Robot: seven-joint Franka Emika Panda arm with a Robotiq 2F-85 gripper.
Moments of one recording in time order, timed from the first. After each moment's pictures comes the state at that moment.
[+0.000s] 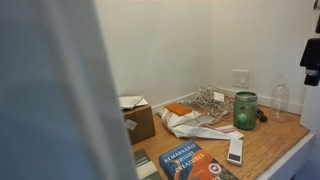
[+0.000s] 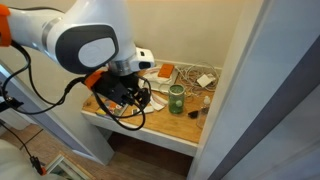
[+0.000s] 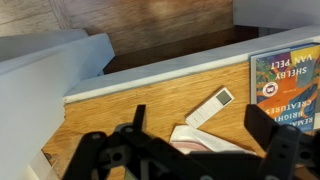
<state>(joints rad) -0.07 -0.64 -0.12 -2.70 -0.04 2.09 -0.09</state>
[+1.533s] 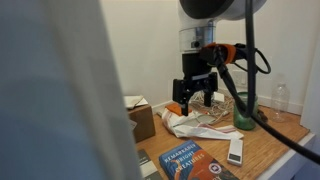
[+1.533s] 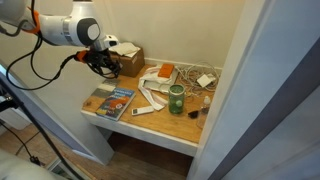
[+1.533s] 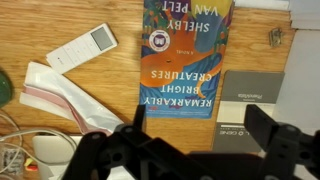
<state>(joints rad) 0.19 -0.02 0.22 -2.27 0.05 2.28 0.15</state>
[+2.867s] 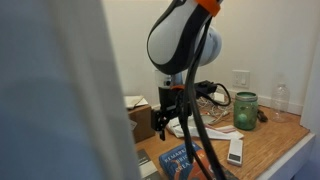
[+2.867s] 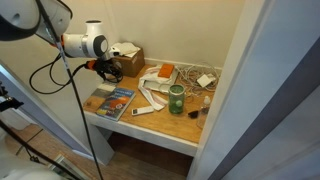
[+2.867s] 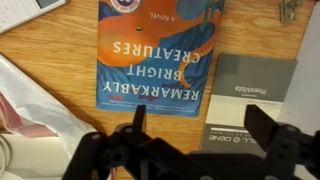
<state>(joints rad) 0.26 0.33 0.22 -2.06 -0.03 2.39 0.20</state>
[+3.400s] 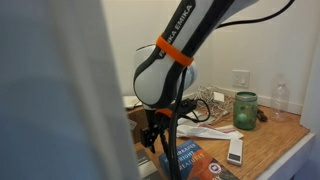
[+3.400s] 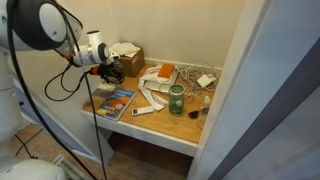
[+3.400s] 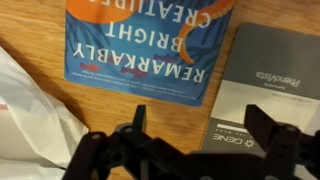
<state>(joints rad) 0.39 0.56 0.13 -1.87 -0.20 2.44 0.29</state>
